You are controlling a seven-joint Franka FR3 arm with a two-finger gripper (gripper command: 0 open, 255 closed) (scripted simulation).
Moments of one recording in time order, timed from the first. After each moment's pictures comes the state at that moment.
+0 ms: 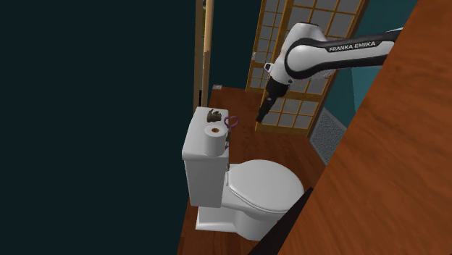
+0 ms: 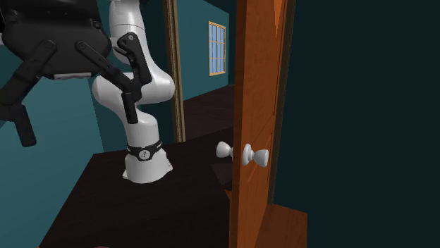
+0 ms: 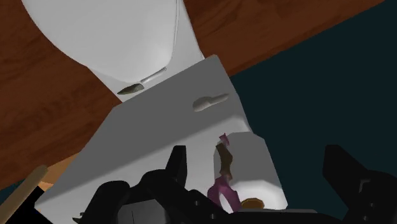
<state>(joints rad) 0.09 -0.37 -0.14 -2.29 0.05 2.09 -0.44</state>
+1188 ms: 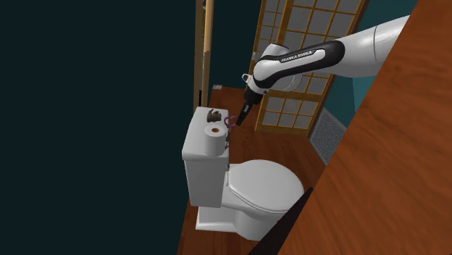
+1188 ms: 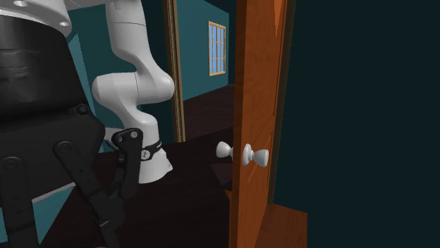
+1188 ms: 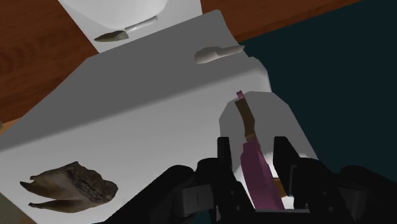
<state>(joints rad) 0.14 -0.03 -0.21 -2.13 0.24 2.29 -0.74</state>
